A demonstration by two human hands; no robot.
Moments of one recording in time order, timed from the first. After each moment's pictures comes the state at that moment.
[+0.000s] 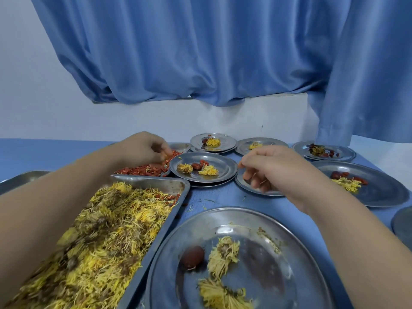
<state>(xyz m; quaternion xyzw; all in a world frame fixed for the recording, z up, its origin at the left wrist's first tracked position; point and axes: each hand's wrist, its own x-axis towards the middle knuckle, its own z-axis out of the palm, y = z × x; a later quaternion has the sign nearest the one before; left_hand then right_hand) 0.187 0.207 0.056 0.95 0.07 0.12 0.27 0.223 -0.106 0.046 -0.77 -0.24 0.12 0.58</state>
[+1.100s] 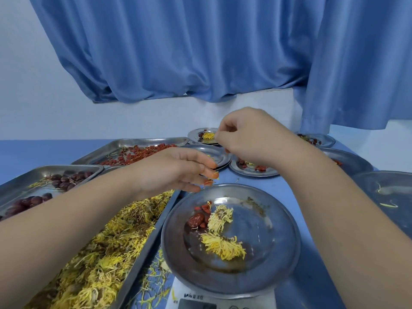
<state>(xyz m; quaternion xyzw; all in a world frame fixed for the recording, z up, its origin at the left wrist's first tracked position) 0.096 0.079 0.049 0.83 -0.02 -0.04 0.55 0.163 -0.106 0.089 -0.85 -0.38 -0.13 0.34</state>
